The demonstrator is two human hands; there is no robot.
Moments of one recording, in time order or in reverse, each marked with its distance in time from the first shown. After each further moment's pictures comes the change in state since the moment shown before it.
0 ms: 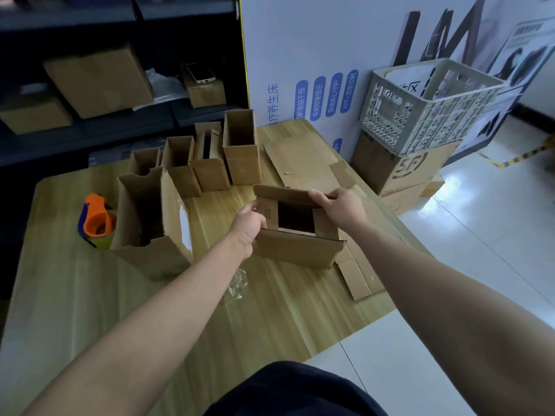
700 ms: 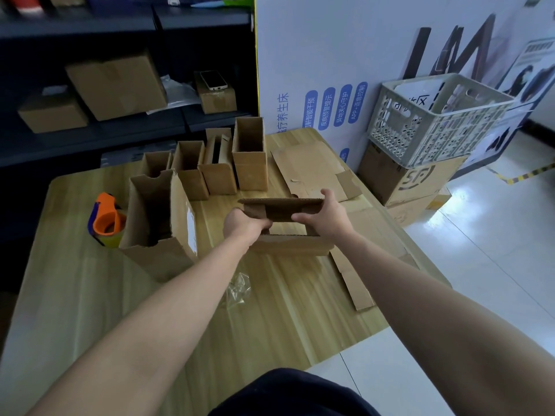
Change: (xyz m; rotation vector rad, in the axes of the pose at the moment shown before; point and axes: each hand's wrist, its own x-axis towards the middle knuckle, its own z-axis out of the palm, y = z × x) left_hand 0.010 0.008 -0.008 0.504 0.399 0.066; right_hand -0.009 -0.018 0.026 0.097 -0.047 -0.078
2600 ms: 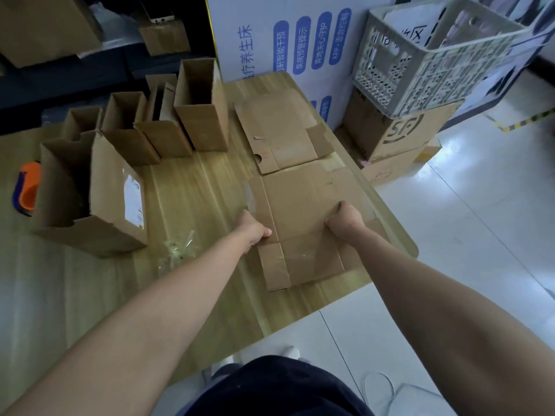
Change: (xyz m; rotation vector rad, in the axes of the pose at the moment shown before) left_hand -0.012 -0.028 0.140 0.135 -0.313 -0.160; right_hand 0.027 0.145 -0.058 -0.258 -0.120 0.355
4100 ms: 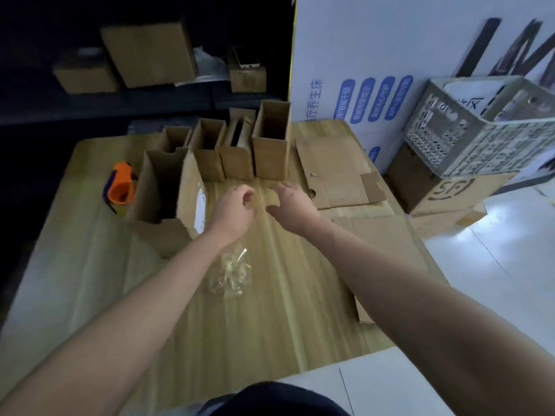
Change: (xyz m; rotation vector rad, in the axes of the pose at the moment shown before) left_hand -0.049 -0.005 -0.174 0.174 0.387 0.508; right_hand -0.075 -0.208 0.062 -0.390 0.023 -0.885
